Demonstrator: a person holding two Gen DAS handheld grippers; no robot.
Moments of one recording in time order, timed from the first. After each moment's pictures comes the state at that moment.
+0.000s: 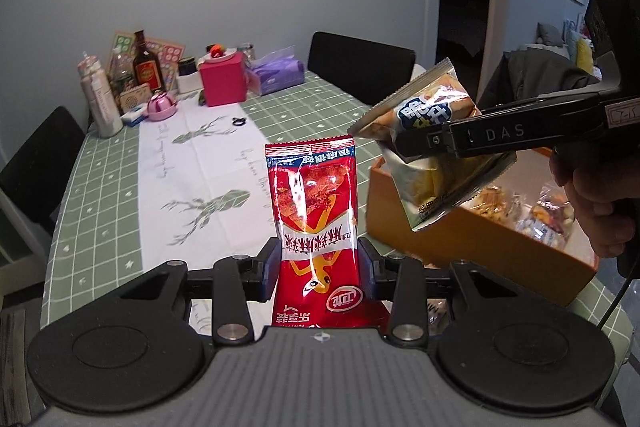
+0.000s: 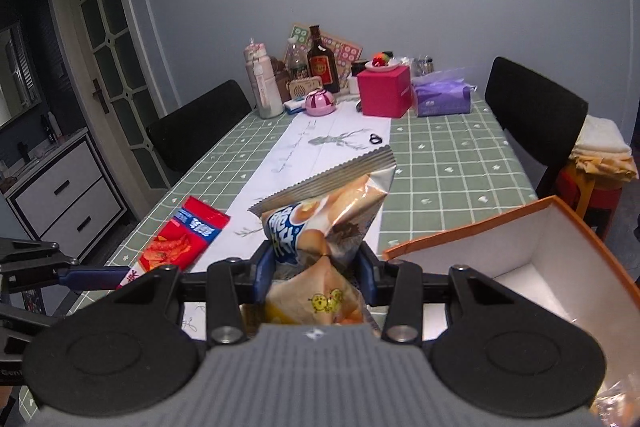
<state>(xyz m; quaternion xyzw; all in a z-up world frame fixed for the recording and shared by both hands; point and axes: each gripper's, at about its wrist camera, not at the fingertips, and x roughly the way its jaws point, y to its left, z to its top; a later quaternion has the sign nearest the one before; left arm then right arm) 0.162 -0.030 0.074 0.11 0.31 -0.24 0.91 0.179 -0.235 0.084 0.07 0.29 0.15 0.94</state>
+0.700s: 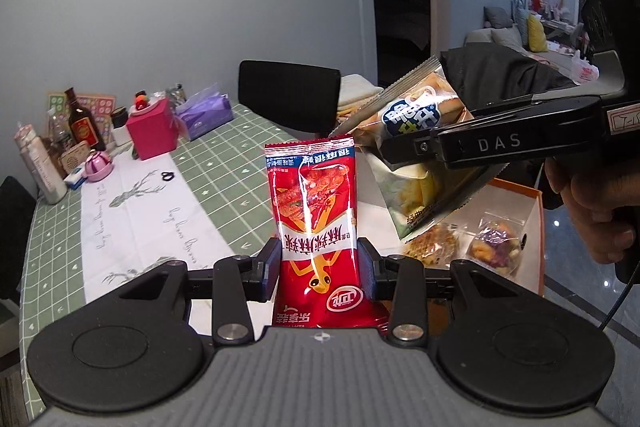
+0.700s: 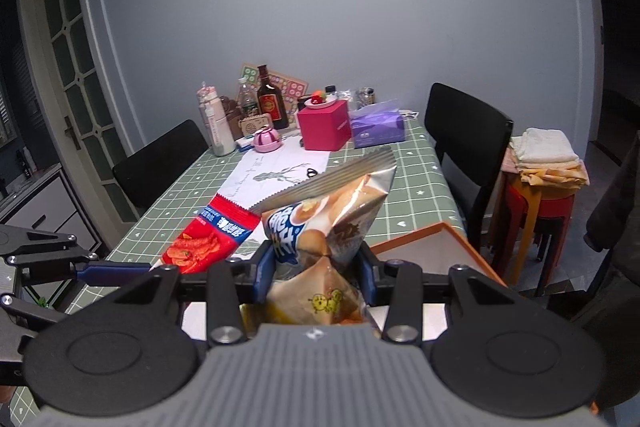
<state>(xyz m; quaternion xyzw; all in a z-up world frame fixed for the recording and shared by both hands) 0.164 -0.134 0.097 0.16 0.29 -0.30 0.89 0.146 -0.332 0.112 0.09 0.26 0.09 0.96</state>
